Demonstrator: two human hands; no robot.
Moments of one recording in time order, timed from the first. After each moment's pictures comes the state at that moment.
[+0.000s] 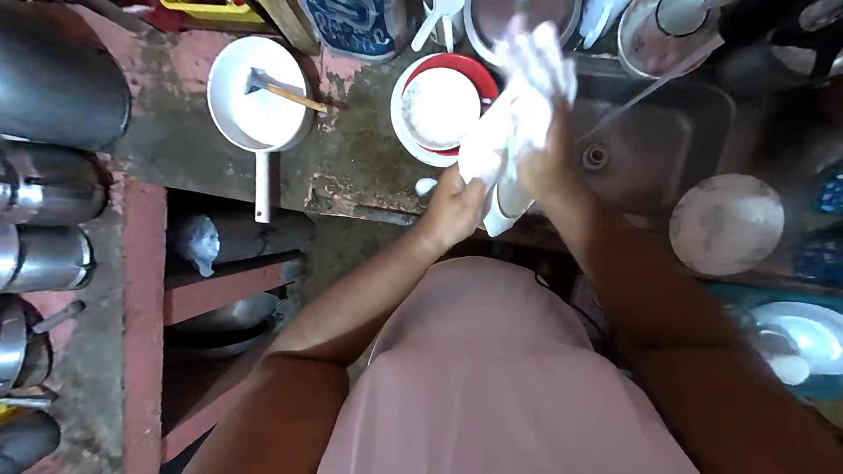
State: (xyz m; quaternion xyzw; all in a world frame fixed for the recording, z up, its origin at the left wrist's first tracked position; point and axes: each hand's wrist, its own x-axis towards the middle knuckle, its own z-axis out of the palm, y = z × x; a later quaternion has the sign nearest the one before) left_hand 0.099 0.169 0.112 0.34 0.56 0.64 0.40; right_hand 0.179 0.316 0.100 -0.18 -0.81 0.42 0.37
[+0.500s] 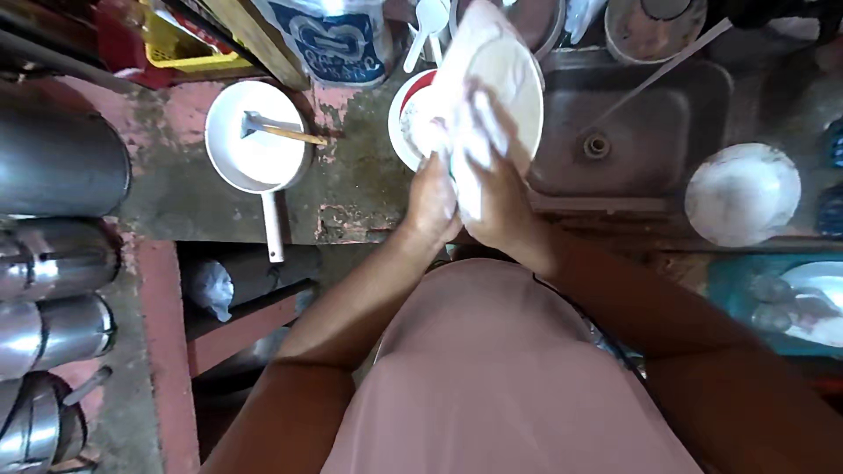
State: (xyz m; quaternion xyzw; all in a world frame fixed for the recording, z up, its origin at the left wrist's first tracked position) left_hand 0.045 0.178 0.121 0.12 0.46 0.73 0.49; right_hand 0.135 0.241 0.104 -0.18 -0.86 0.32 0.35
